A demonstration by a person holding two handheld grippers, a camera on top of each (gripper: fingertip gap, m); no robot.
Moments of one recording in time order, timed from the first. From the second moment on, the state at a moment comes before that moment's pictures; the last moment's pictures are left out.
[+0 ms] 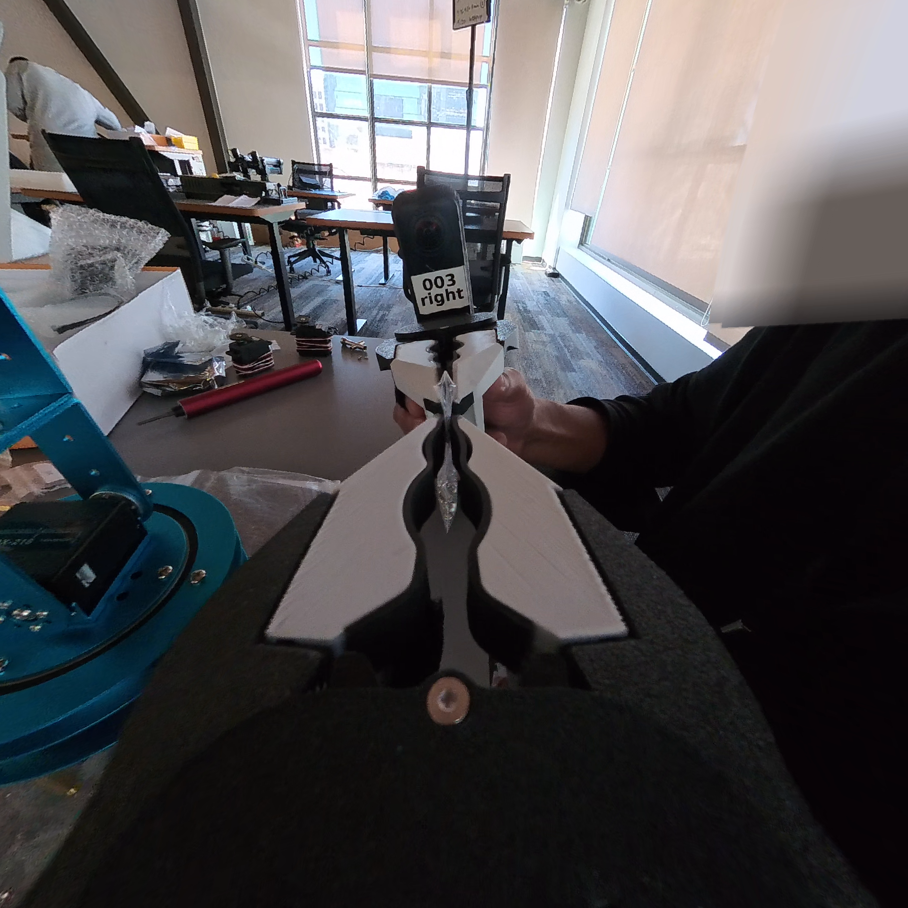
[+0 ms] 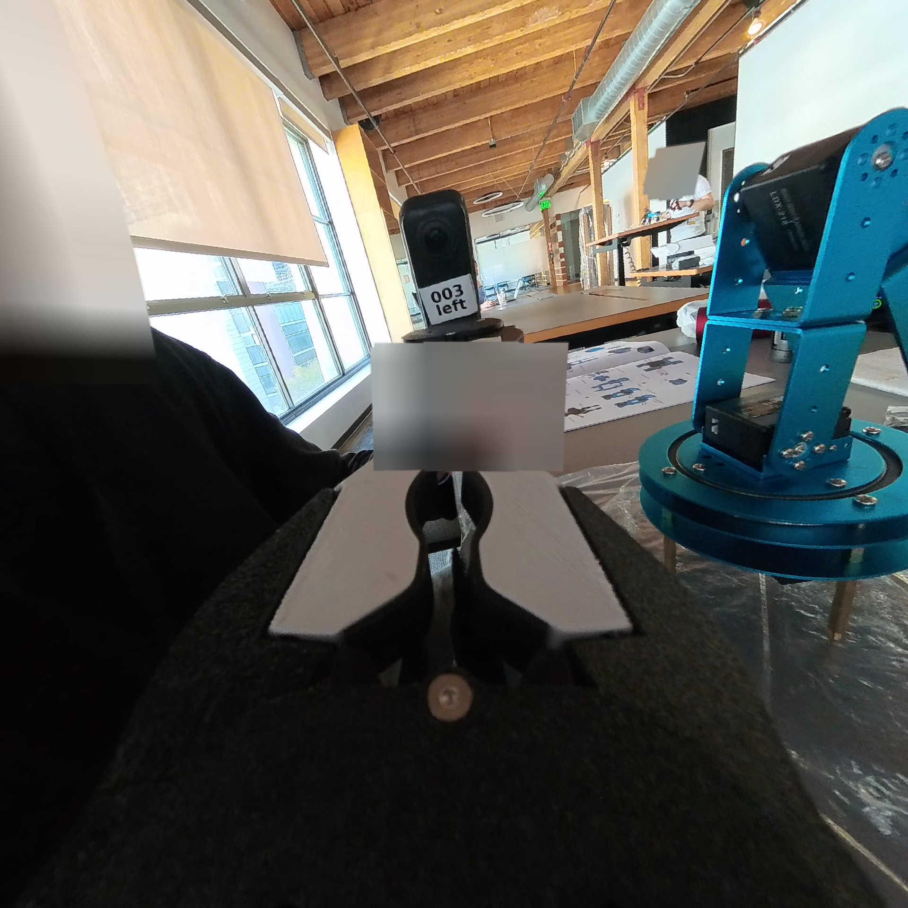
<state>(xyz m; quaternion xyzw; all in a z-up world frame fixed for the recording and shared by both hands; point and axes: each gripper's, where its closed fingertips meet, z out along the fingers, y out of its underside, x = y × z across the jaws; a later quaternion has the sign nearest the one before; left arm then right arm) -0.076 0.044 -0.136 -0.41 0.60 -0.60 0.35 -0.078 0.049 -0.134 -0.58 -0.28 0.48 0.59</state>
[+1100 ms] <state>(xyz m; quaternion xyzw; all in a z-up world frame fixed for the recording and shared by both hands) -0.071 0.076 -0.159 -0.44 0.65 -0.43 0.45 -0.053 0.073 -0.155 -0.69 -0.30 0.22 0.62</state>
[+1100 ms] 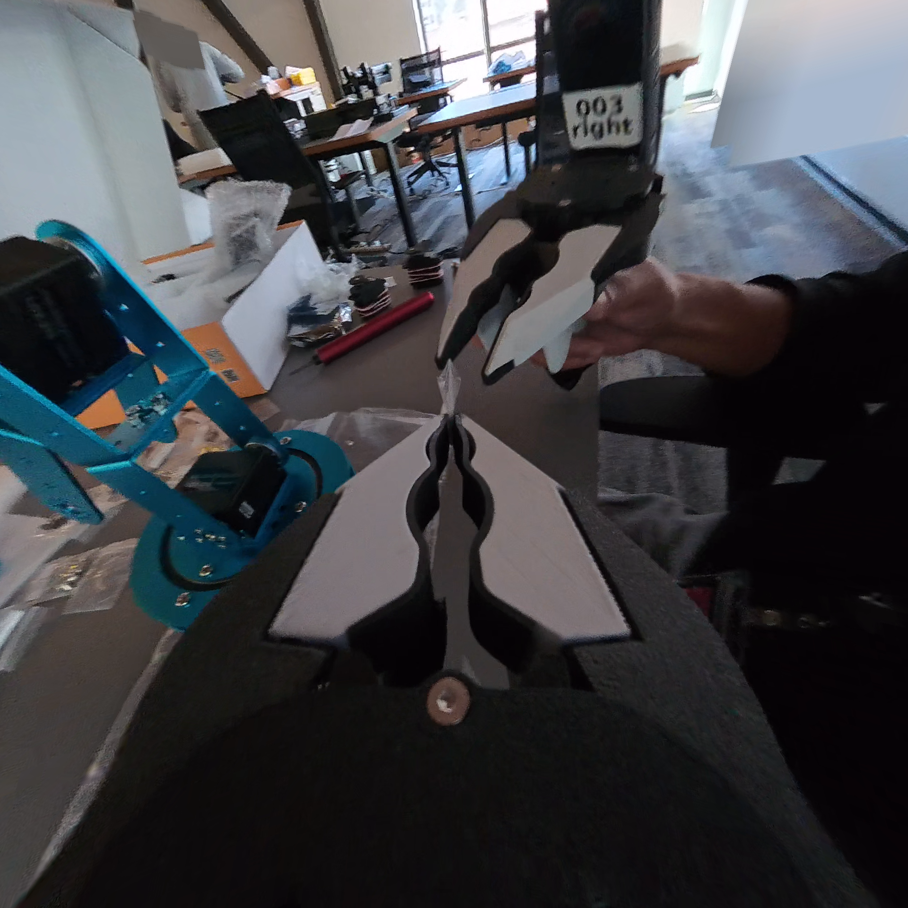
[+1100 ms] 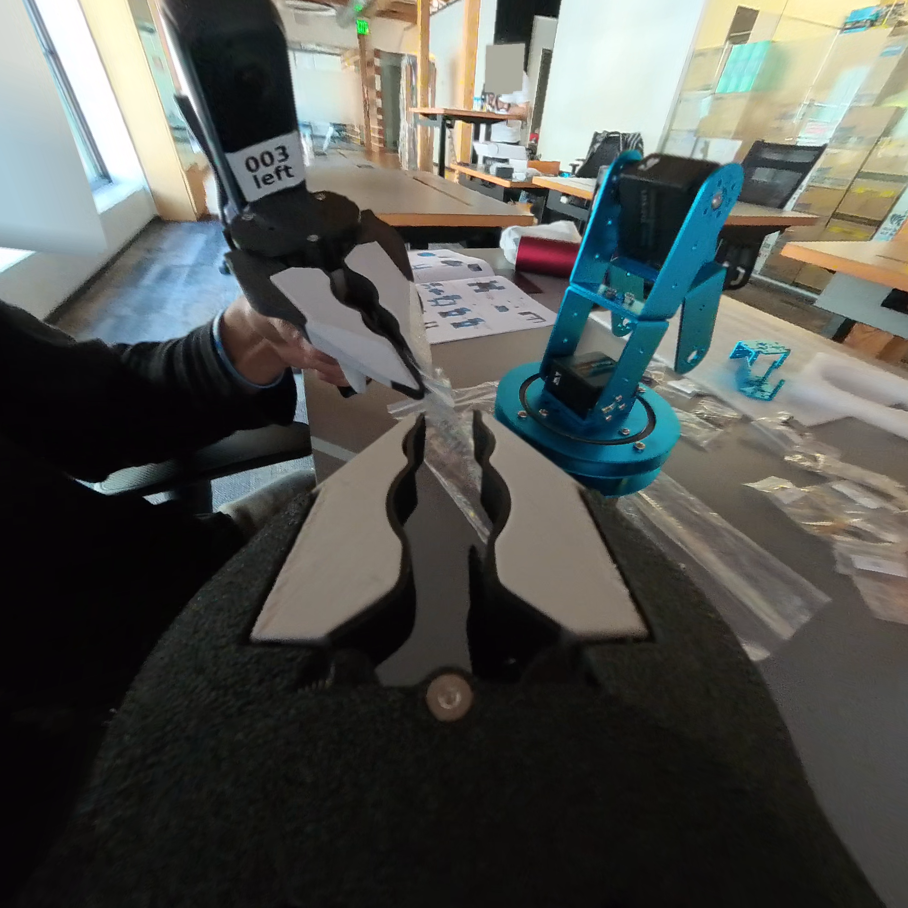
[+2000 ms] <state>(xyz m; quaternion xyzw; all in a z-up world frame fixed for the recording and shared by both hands) -0.083 0.072 -0.162 -0.45 0.64 -0.45 0.43 0.014 0.100 -0.156 -0.80 -0.53 0.02 0.30</state>
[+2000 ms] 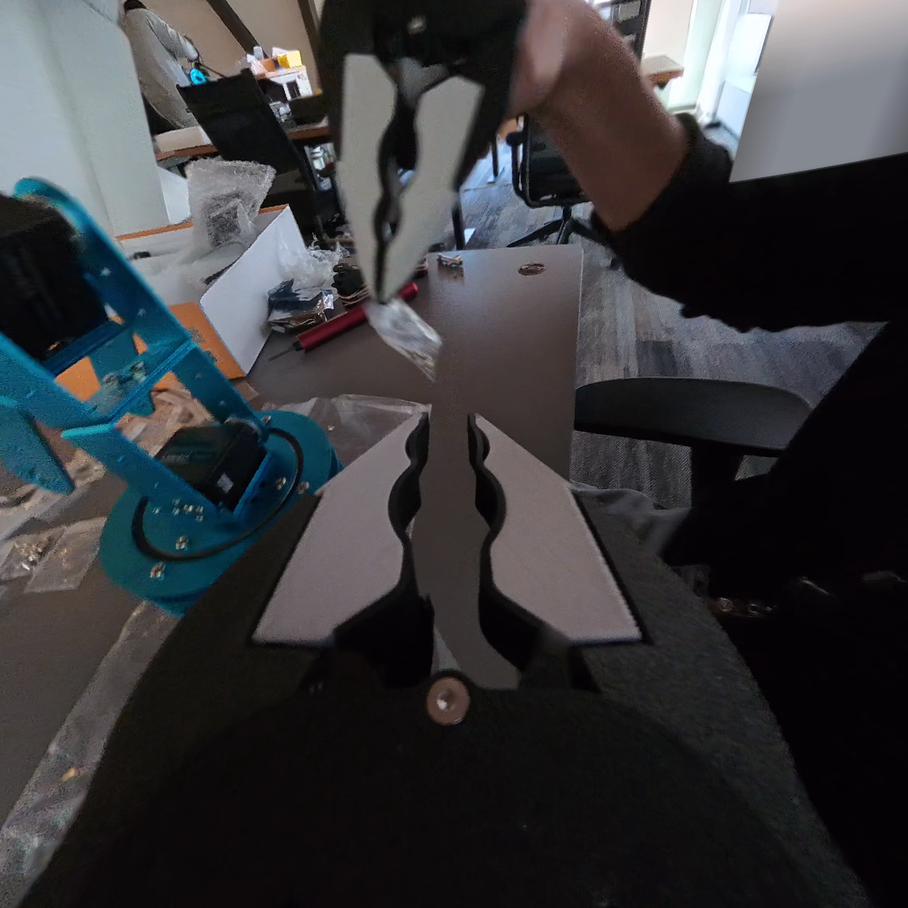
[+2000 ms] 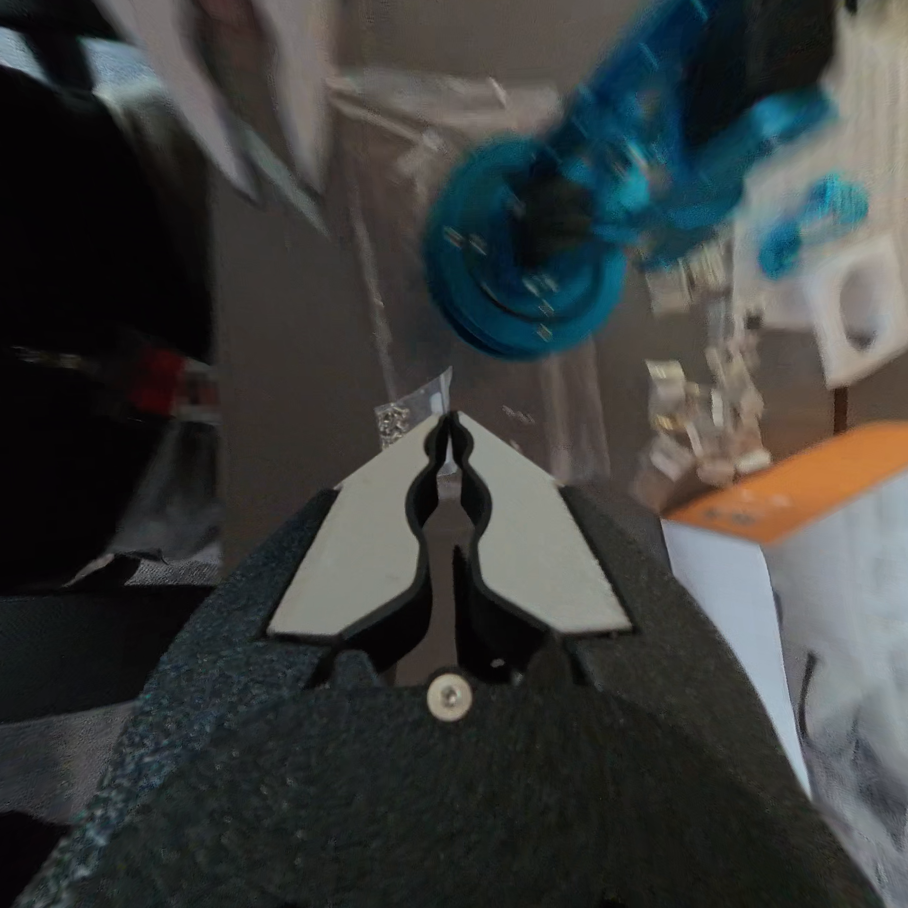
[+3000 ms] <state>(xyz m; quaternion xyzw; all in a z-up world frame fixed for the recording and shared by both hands) -0.200 0.168 -0.177 -0.65 0.38 -0.47 0.46 0.075 0.146 -0.175 -0.83 -0.19 0.13 0.51</state>
